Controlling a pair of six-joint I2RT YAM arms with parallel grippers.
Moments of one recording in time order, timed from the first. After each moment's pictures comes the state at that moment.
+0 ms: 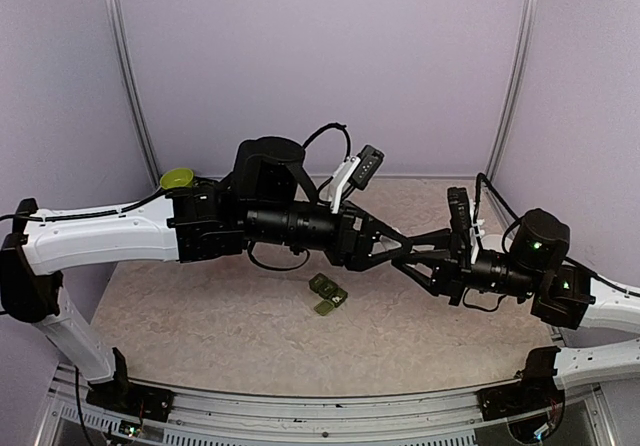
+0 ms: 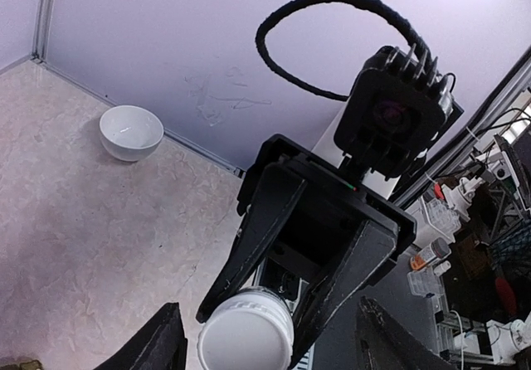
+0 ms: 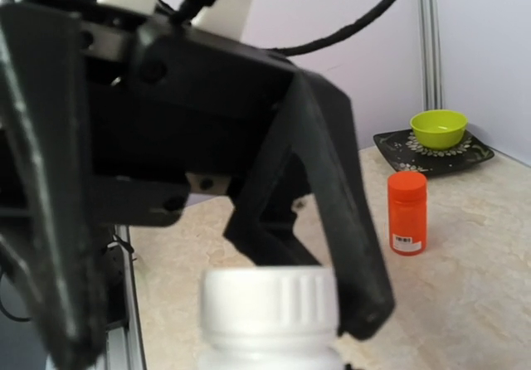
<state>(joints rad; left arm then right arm) -1.17 1.61 1.43 -0.06 0.33 -0.41 0.99 0.78 0.57 0.23 -0.26 0.15</state>
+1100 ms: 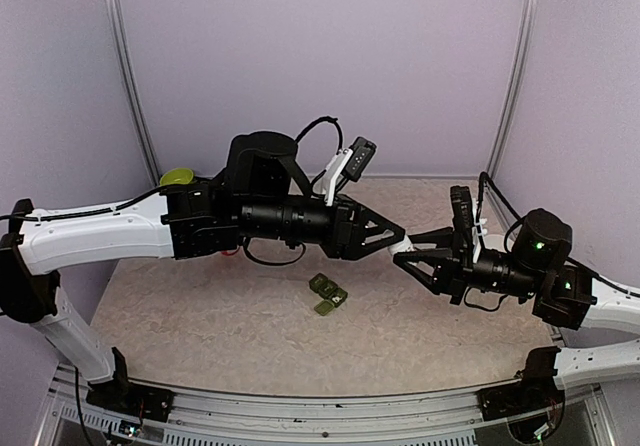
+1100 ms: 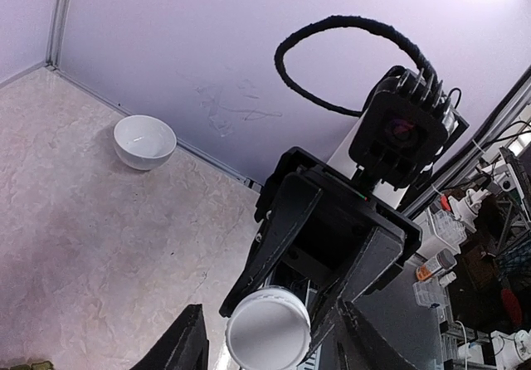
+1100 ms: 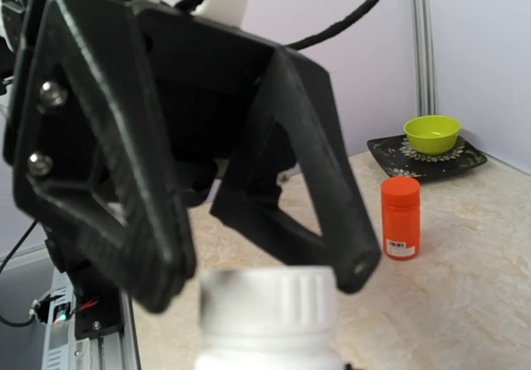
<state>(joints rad) -1.15 1.59 1.43 -0.06 0.31 -0.41 0.99 0.77 0.57 0.23 -0.25 0.15</state>
